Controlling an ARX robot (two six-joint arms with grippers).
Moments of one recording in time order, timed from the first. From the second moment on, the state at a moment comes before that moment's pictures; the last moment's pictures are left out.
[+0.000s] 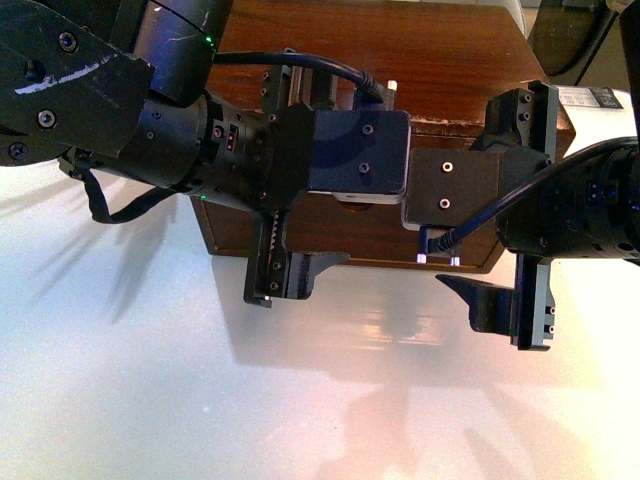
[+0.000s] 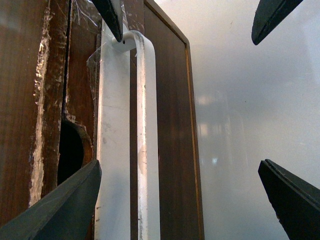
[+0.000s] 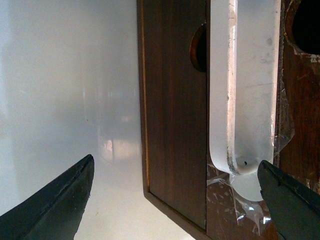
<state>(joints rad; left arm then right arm) -0.44 2.06 1.03 0.27 0.47 1.26 0.35 1.84 0.76 0.31 -0.17 -1.26</state>
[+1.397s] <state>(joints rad) -0.40 2.13 1.11 0.13 0.46 1.35 0.37 1.97 0.87 0.29 -0.20 -1.30</state>
